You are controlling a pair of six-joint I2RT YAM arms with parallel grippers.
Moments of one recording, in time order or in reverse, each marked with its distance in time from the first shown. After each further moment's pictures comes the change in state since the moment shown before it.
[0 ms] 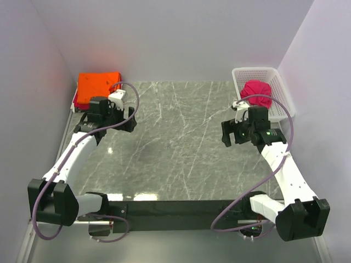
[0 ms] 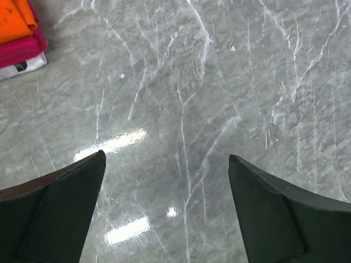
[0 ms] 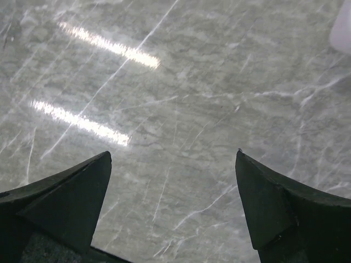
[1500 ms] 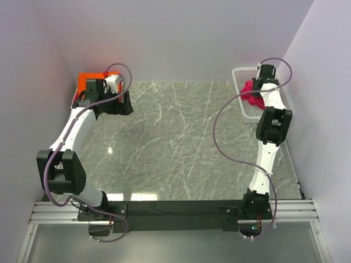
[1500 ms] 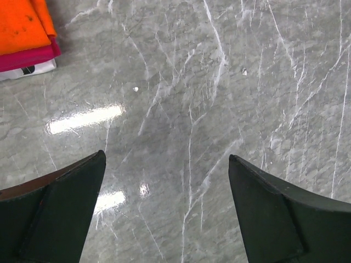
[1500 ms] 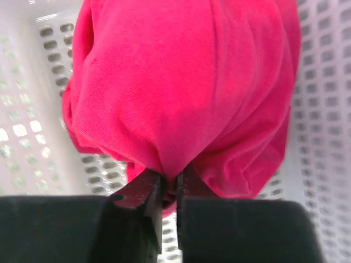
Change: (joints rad) left arm 0.103 0.298 0.341 -0.182 0.082 -0.063; right arm -0.314 1.404 1.287 0.123 0.313 0.066
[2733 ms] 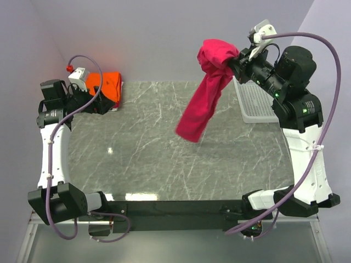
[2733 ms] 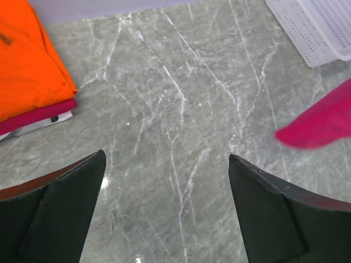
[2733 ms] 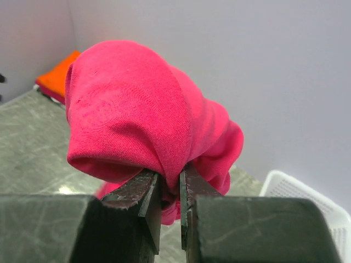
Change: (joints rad) left arm 0.301 -0.274 -0.010 -0.014 0.445 0.082; right arm 0.519 -1.144 -0.206 -0.118 -0.351 -0.114
